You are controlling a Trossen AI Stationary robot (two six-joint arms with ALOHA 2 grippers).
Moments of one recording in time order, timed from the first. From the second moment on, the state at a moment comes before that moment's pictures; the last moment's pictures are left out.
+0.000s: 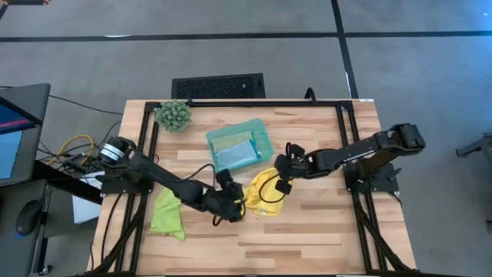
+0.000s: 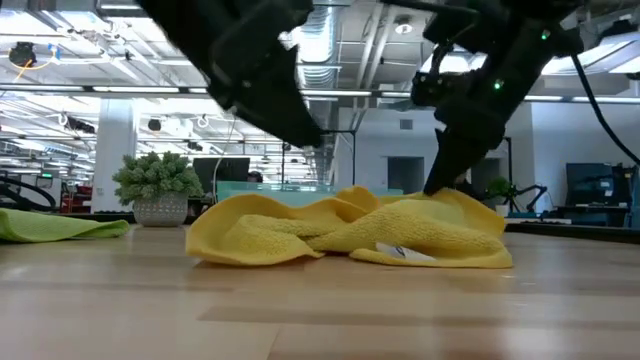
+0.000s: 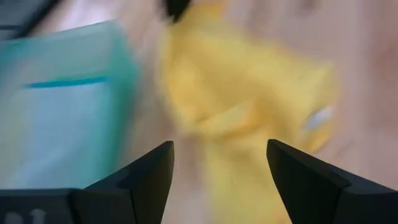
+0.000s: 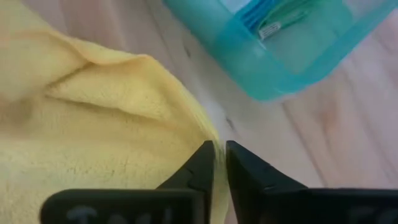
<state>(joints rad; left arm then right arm) -0.40 1.77 1.09 -0.21 -0.62 -0.42 0.14 1.50 0.79 -0.36 0.36 0.37</state>
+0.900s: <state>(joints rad) -0.33 1.90 1.00 0.26 -0.64 -0.81 0.68 1.53 0.77 -0.29 0.87 0.70</state>
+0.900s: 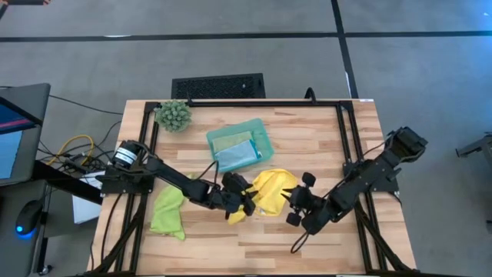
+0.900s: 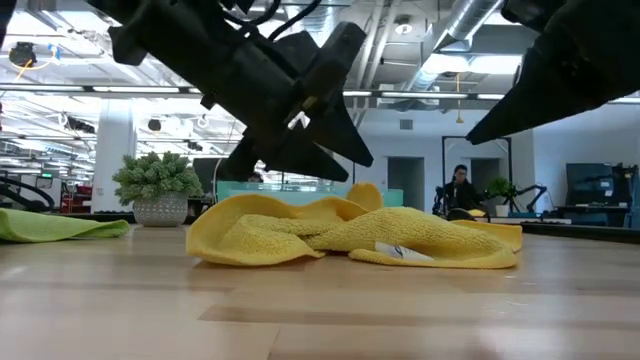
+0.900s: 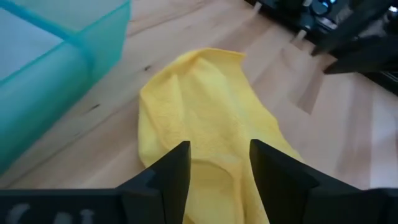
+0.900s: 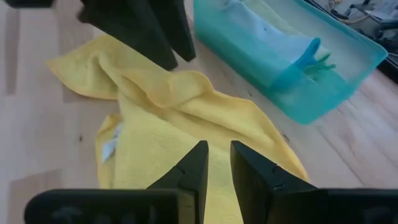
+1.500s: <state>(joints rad) -0.28 1.90 1.00 0.20 -0.46 -0.96 0.68 1.52 0.77 -0.20 0.87 0.62</state>
